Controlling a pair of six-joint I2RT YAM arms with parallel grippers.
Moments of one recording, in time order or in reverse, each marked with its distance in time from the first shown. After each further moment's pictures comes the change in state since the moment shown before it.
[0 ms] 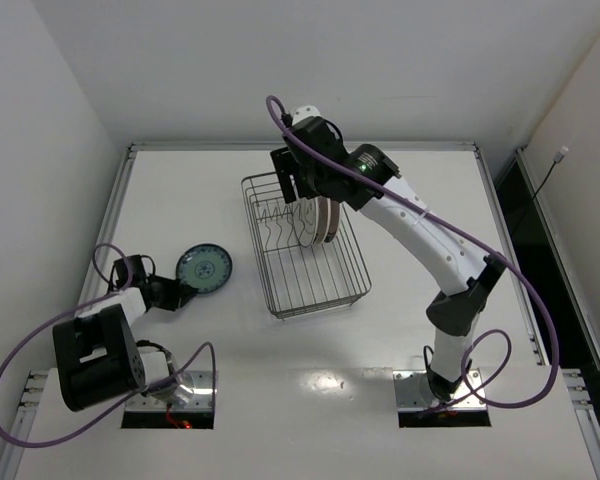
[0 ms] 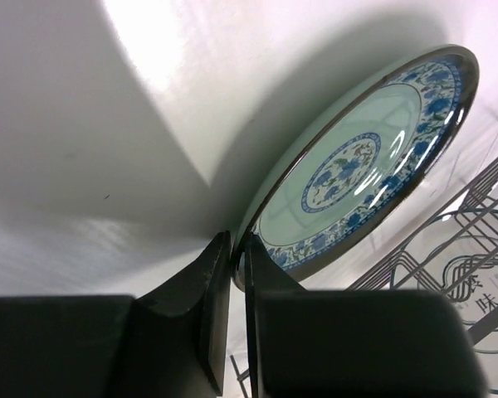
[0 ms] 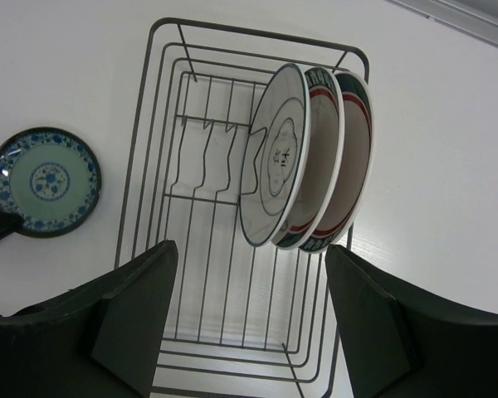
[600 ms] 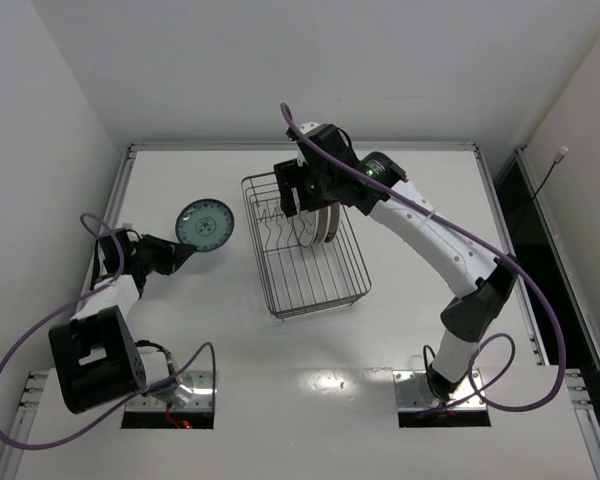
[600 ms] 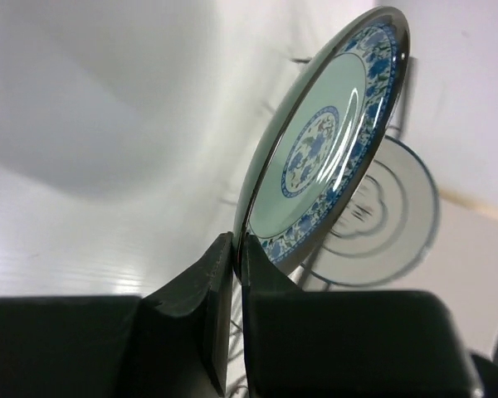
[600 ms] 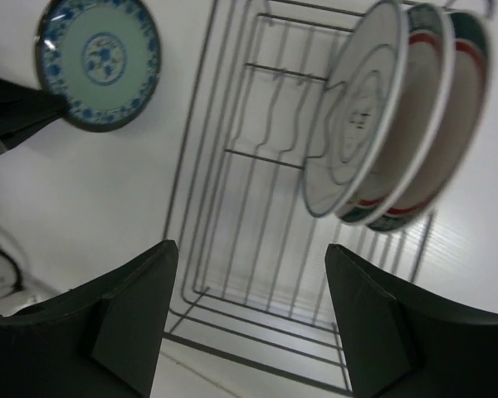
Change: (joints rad) left arm 0.006 0.006 0.158 0.179 0.241 0.025; right arm -0.050 -0.083 -0.185 0.069 -0.240 0.050
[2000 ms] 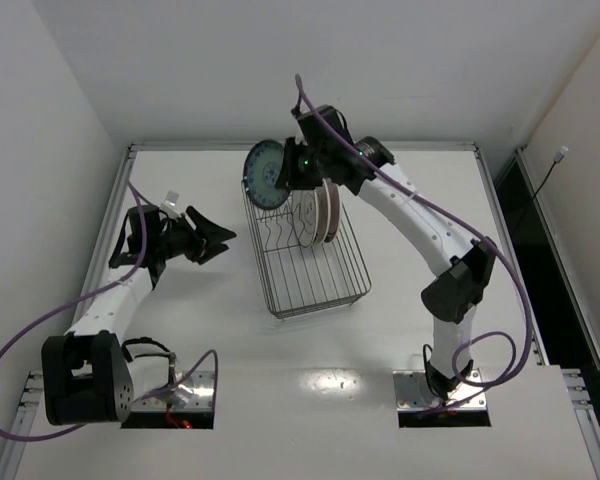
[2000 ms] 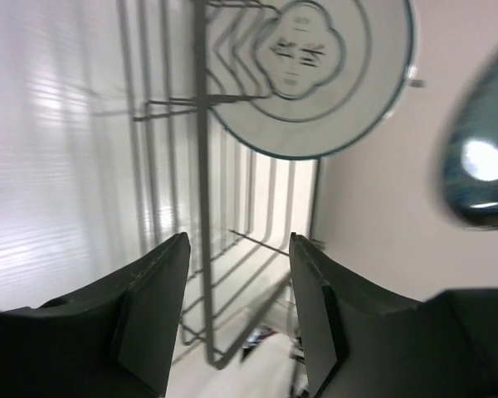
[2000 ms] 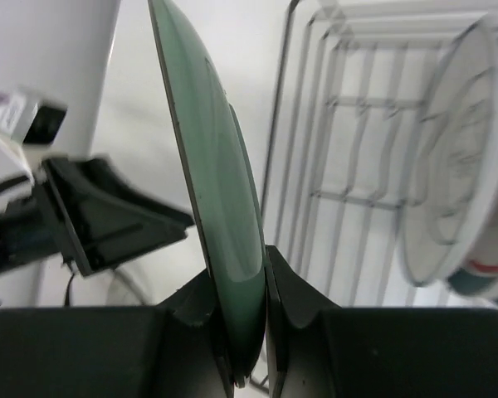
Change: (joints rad) left arm -0.313 -0.095 0.130 -0.064 0.140 0.095; right arm -0.109 0.146 0.024 0.180 -0.331 0.240
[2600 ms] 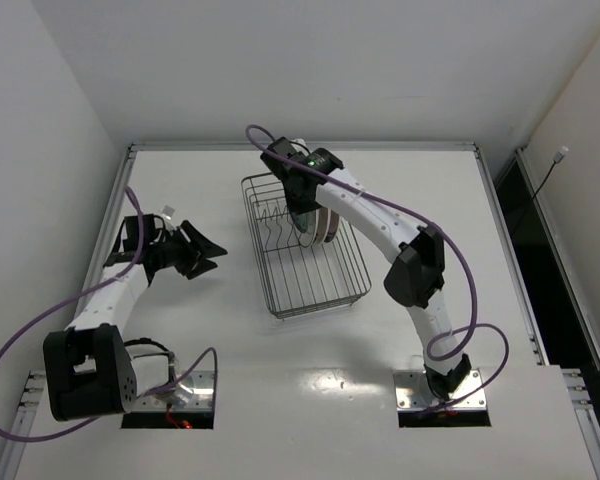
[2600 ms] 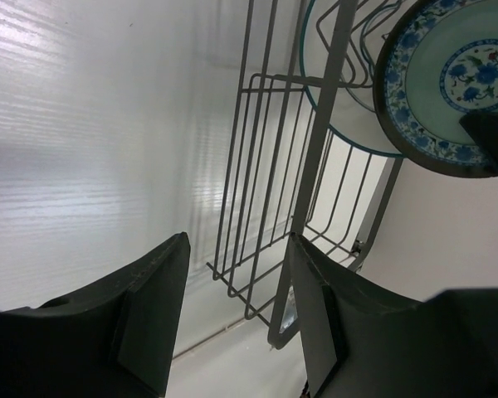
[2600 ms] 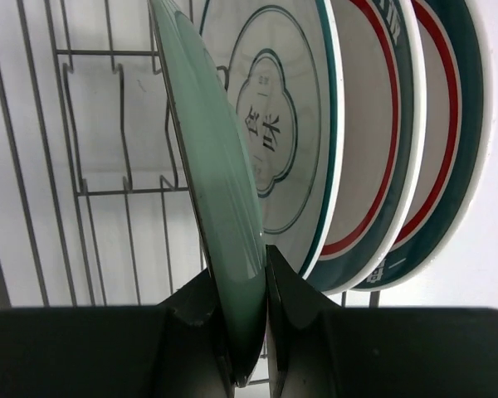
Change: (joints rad) left arm 0.077 0.028 0.032 -0.289 -0.071 0.213; right arm 0.081 0.268 0.218 -0.354 0.575 -0.165
